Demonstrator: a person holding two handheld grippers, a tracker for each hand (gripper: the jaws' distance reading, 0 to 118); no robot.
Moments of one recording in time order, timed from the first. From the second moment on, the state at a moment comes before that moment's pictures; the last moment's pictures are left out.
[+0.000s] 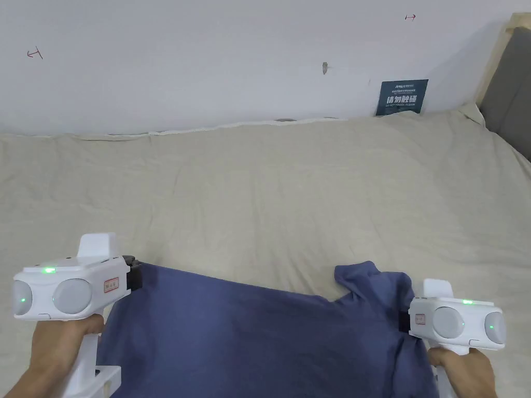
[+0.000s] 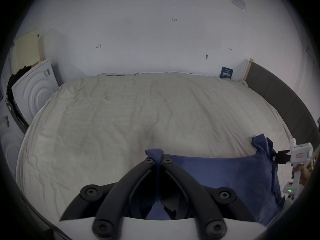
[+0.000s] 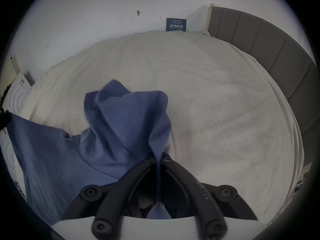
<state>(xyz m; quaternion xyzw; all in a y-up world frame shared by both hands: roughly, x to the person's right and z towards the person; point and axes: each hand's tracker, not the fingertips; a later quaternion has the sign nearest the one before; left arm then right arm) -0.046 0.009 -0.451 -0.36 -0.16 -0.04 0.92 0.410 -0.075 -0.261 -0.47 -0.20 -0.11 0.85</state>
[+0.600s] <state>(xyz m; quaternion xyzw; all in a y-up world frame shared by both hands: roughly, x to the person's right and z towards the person) -0.115 0.216 -0.424 -0.16 -0.09 0.01 0.98 0.393 0.211 -0.258 -0.14 -0.17 0.04 0.98</state>
